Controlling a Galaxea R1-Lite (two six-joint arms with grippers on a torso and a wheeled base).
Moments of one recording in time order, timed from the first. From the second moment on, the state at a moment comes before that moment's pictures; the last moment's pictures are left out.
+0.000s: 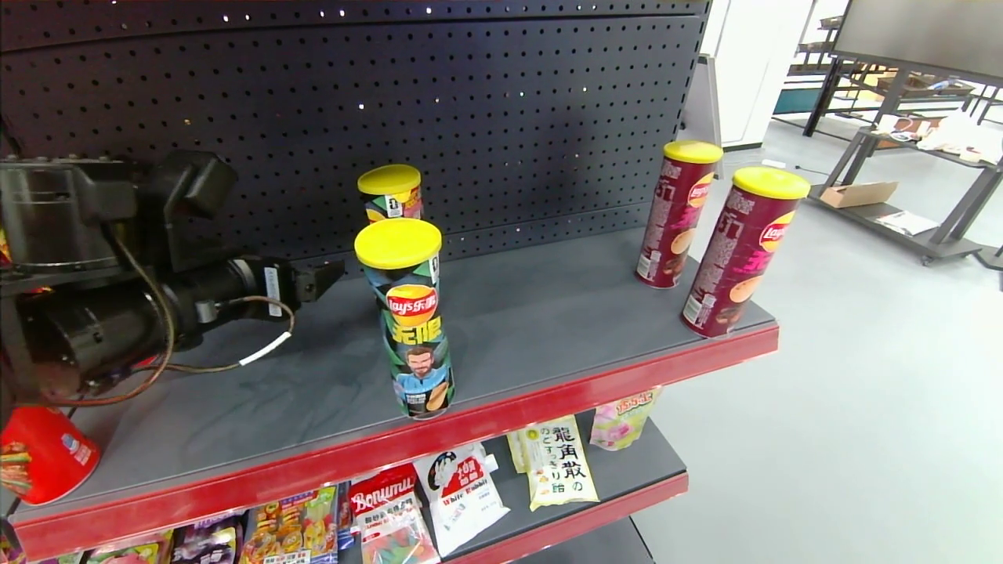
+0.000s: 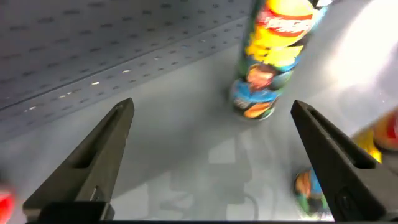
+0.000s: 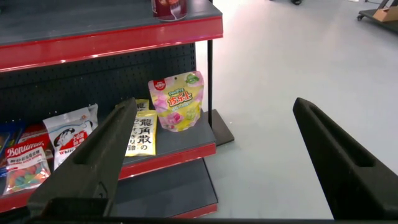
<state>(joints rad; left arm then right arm) -0.27 1.48 -0.78 -0.44 0.09 0.01 0.00 0.00 0.00 0.00 0.00 0.00</state>
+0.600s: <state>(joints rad) 0.00 0.75 -0.58 0.11 -0.23 0.16 0.00 0.00 0.00 0.00 0.00 0.00</state>
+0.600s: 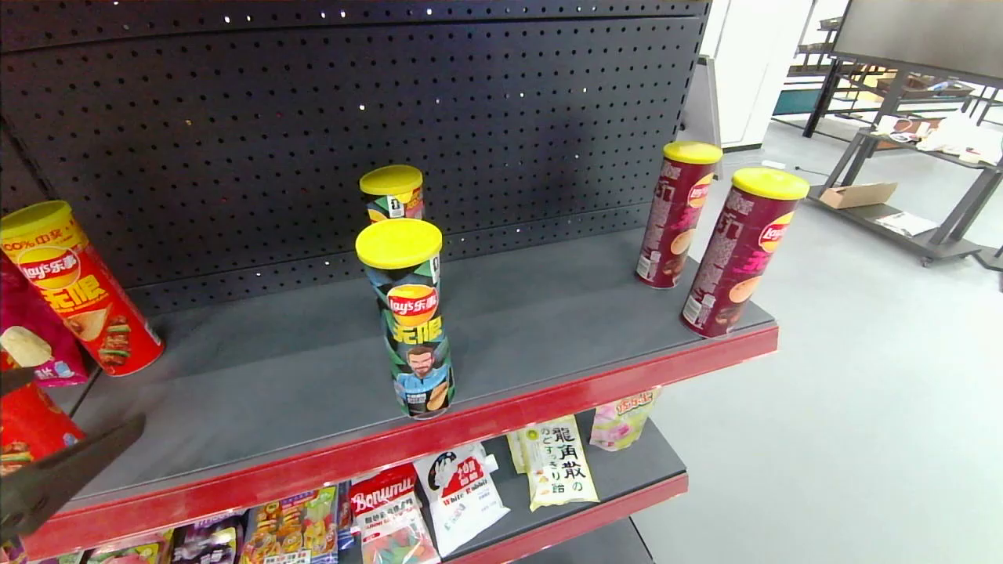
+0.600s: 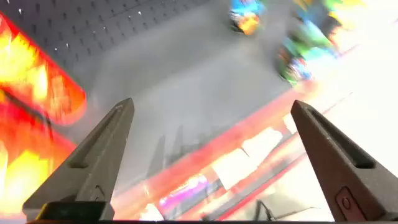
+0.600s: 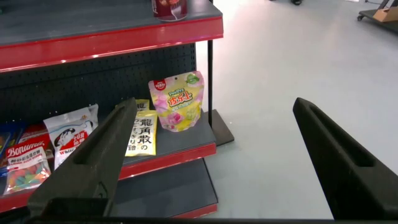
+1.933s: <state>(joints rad) 0.05 0.07 -0.39 0.39 -0.11 0.07 0.00 0.00 0.00 0.00 0.00 0.00</state>
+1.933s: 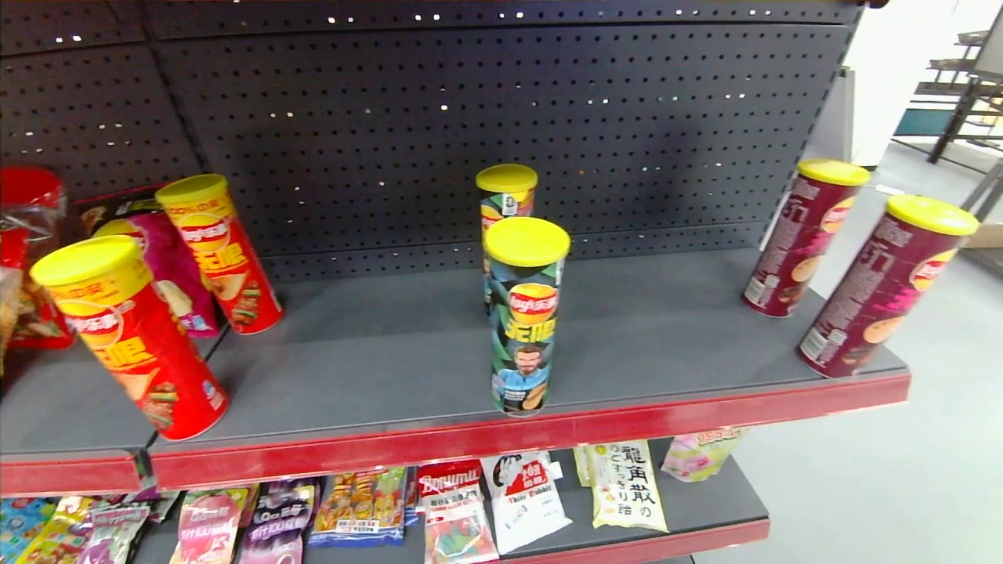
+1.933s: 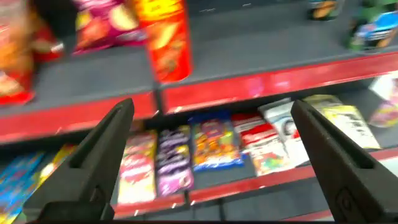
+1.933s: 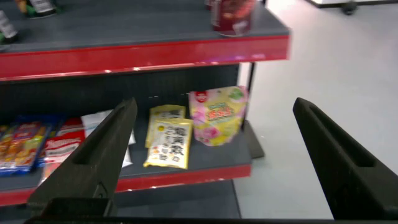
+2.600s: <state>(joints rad) 0.05 0.07 -0.20 0.14 -0.06 0.06 0.00 0.00 0.00 0.00 0.00 0.00</state>
